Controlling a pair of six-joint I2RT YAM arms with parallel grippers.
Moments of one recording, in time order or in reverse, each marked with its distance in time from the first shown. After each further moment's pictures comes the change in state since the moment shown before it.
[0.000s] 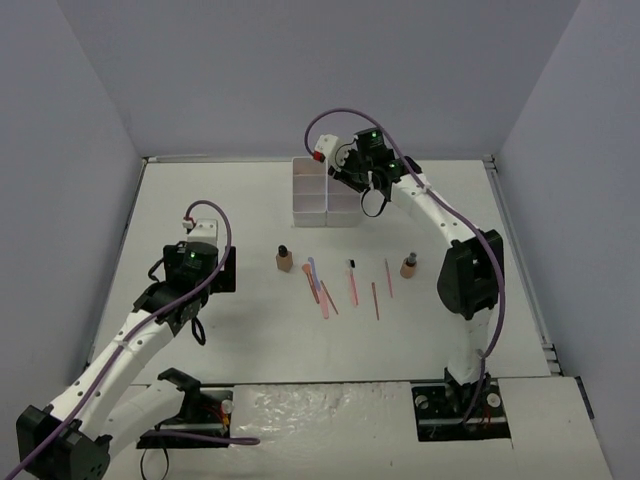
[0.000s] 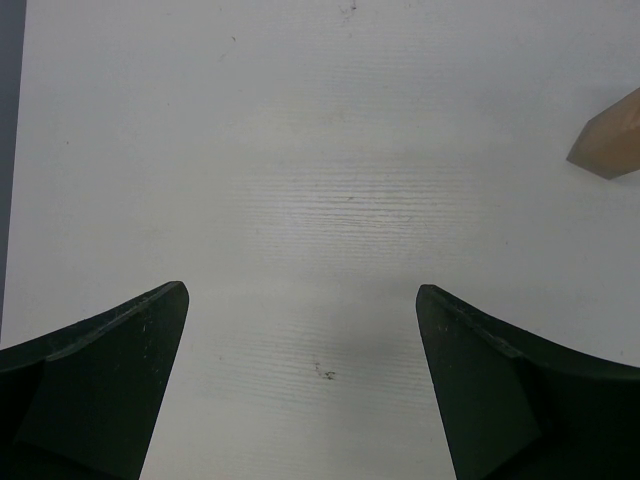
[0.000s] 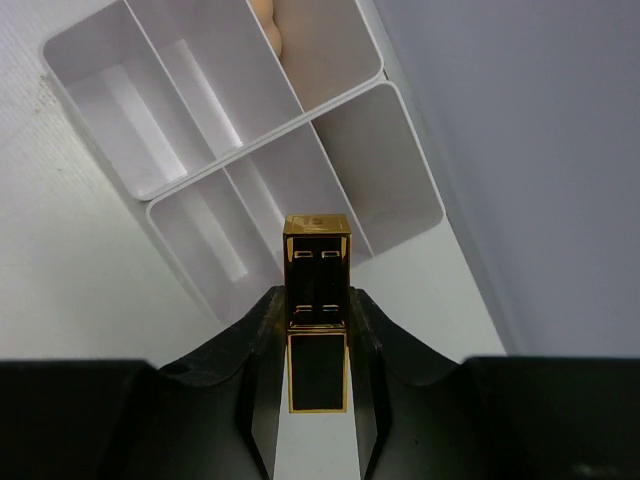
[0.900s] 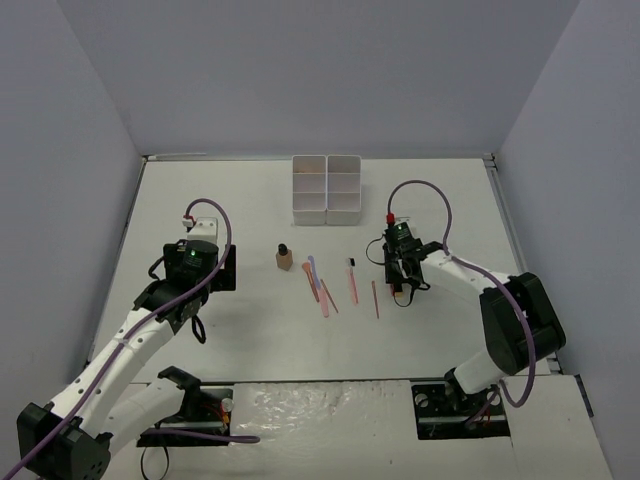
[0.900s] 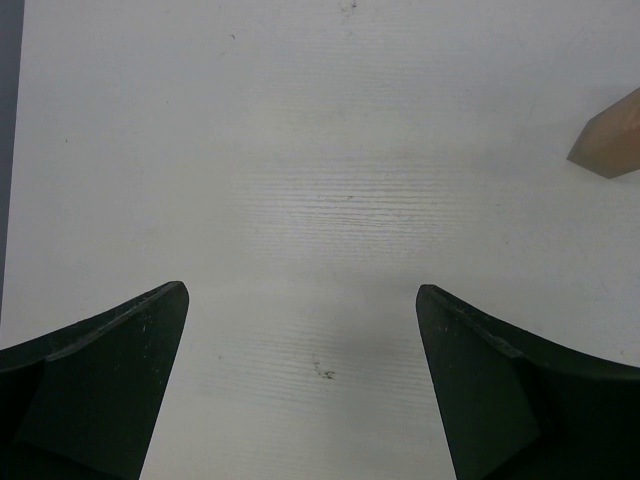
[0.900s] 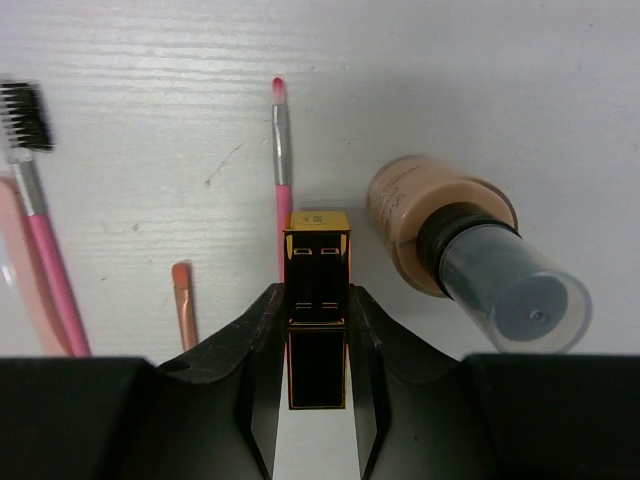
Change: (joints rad) left arm 0.000 0.004 0.000 0.000 0.001 -0.004; right arm -0.009 -0.458 -1.018 0.134 0.339 1.083
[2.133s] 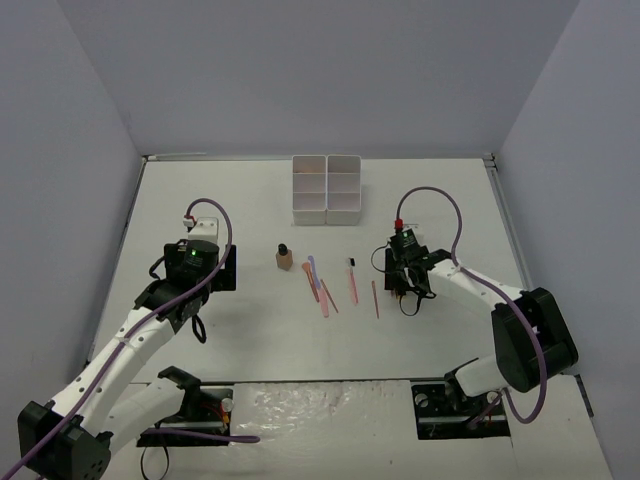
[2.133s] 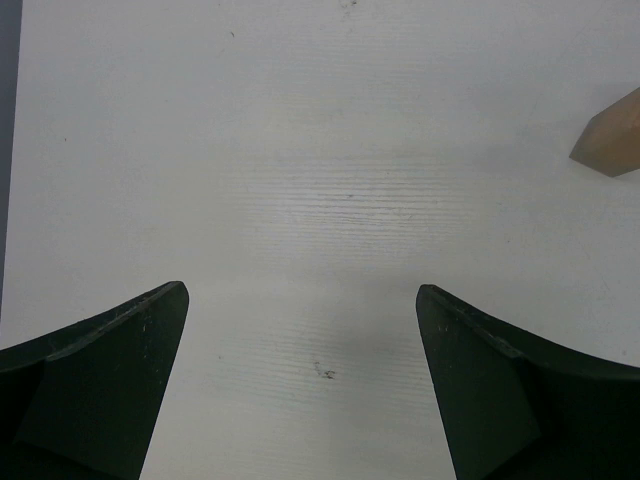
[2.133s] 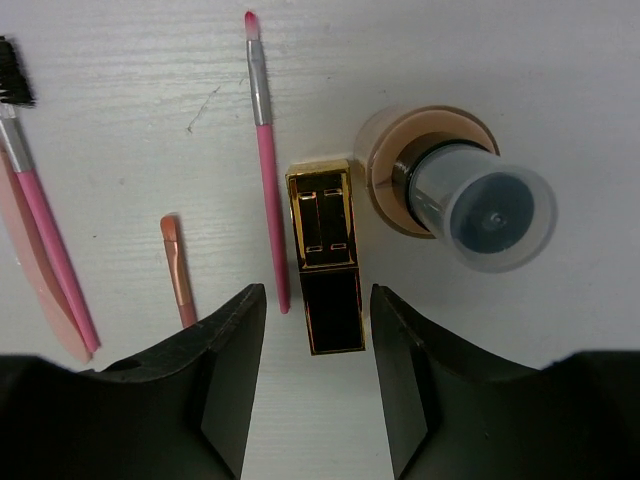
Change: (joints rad) left arm 0.000 0.007 0.000 0.000 0.000 0.000; right arm 0.003 -0.098 -0.069 -0.034 -0.011 0.085
